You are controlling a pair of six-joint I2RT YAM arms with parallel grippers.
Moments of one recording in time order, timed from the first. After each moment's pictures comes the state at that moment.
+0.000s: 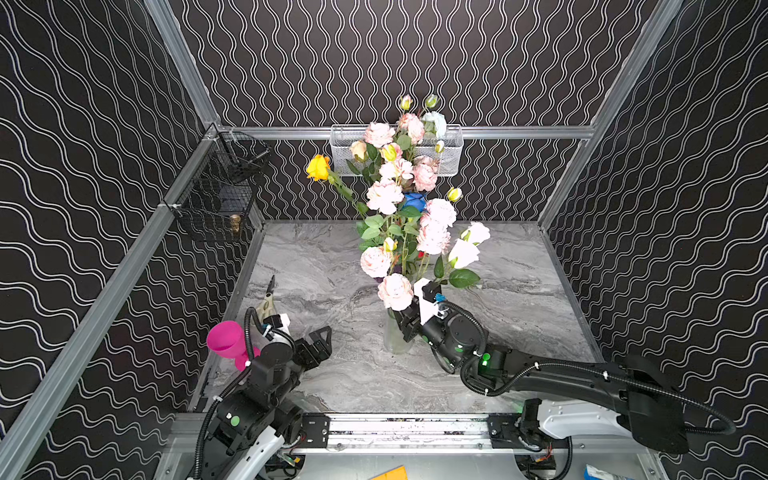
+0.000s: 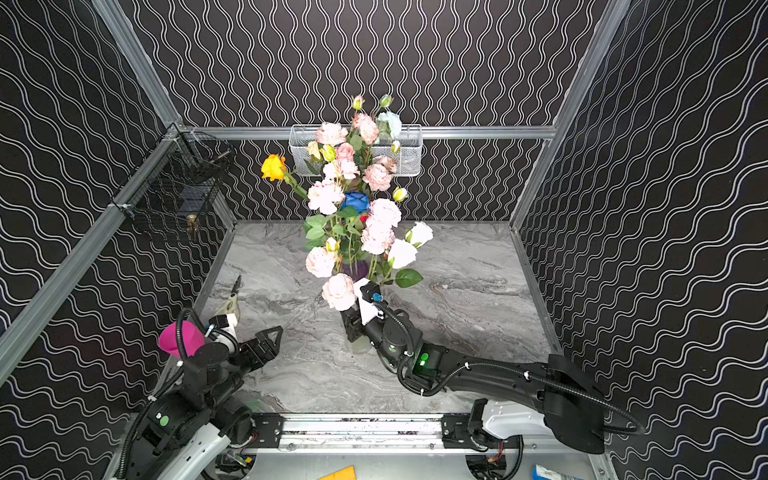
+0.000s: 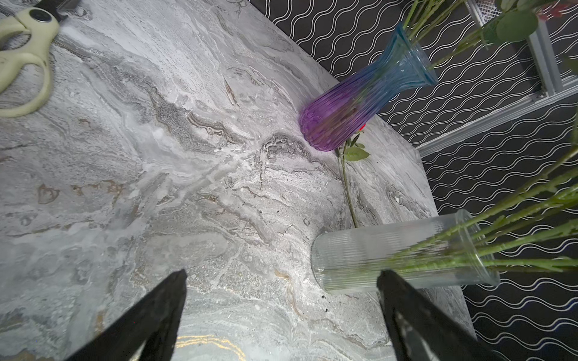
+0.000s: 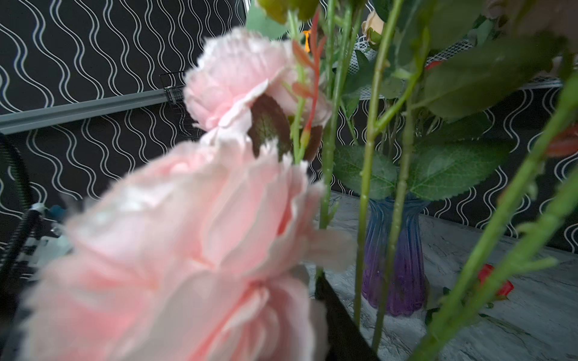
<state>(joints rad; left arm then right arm) -0.51 0.18 0.46 -0.76 -0.19 -0.83 1.17 1.22 0.69 0.59 0.38 0.14</state>
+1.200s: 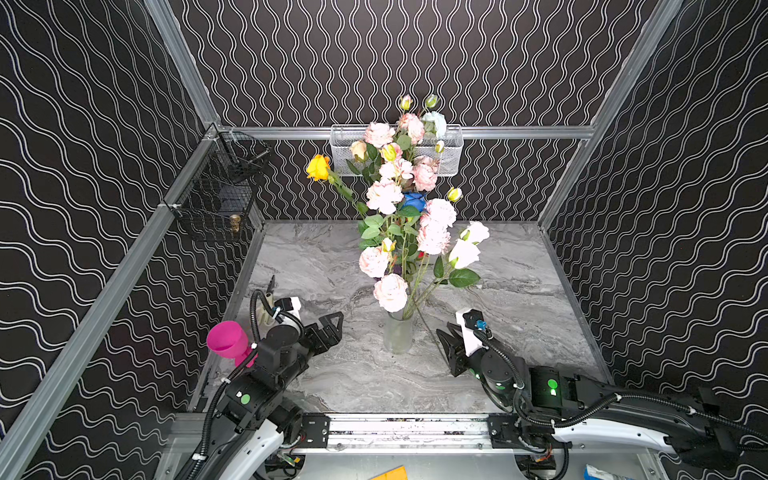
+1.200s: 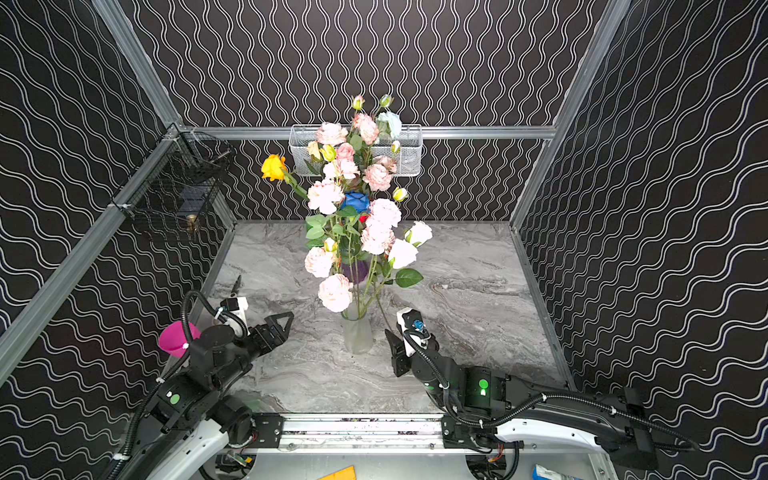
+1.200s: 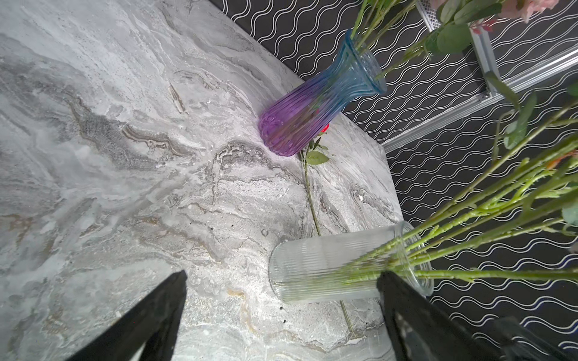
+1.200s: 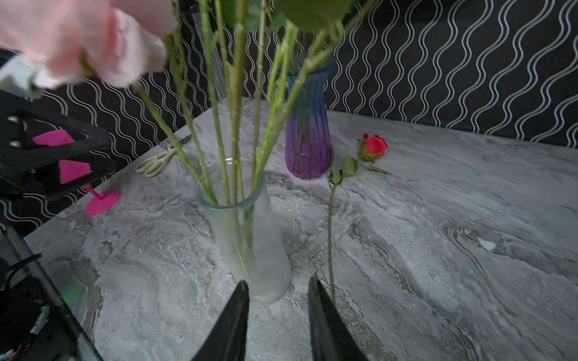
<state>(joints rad) -0.51 0.38 0.53 -0.56 -0.10 -0.83 1.30 0.72 0.56 -0.24 0.70 0.41</state>
